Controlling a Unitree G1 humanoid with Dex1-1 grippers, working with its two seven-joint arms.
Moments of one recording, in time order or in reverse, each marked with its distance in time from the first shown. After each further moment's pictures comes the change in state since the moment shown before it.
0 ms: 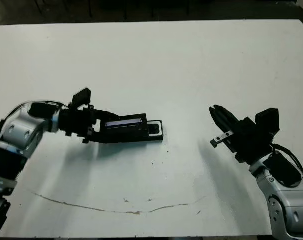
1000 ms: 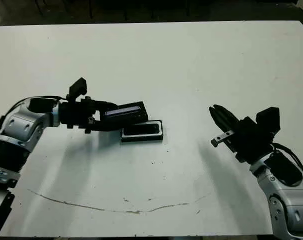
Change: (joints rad) left arm -0.134 -0.020 0.027 0.263 -0.085 -0.007 -0.073; right arm -0.010 -0.003 0.002 0.001 0.006 0.016 0.011
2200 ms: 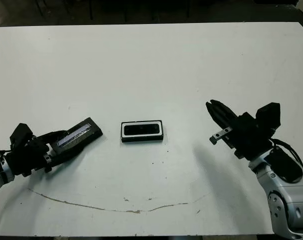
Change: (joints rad) left arm 0.698 0.168 0.364 -0.608 -0.115 -0.010 0.434; right arm -0.019 -0.005 -0.004 -0.015 0.033 -0.009 0.019
